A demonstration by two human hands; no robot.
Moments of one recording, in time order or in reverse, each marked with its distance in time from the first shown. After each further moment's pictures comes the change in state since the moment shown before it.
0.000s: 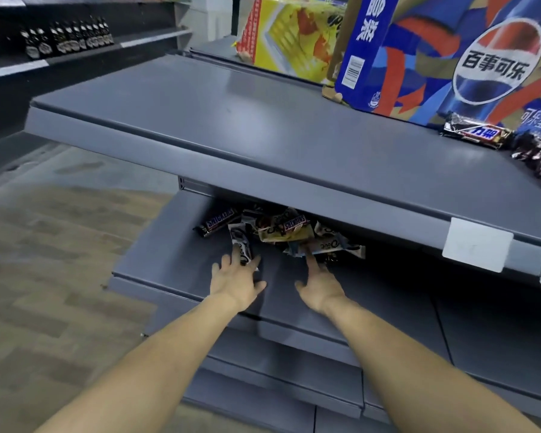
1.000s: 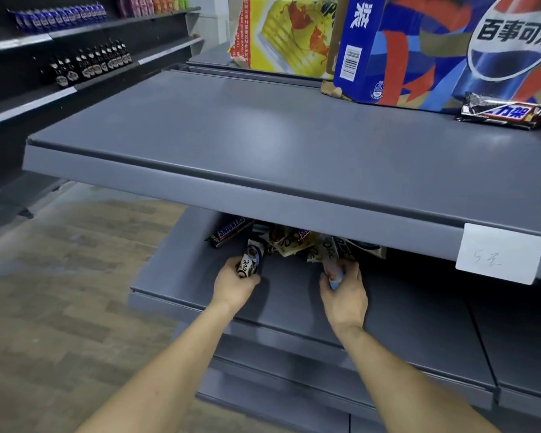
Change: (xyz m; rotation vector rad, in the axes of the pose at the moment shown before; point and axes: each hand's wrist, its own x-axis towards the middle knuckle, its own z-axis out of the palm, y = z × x) left_hand 0.011 -0.022 0.000 -1.018 0.125 -0.335; right_hand 0.009 0.020 0.036 0.441 0.658 0.076
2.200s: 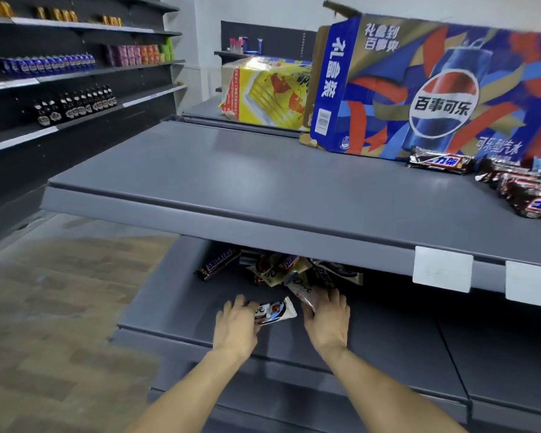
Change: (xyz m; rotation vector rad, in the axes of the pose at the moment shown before) left_hand -0.035 0.003 0.015 0.861 -0.020 0.451; right_hand 0.003 0.001 0.008 -0.409 -0.001 -0.192
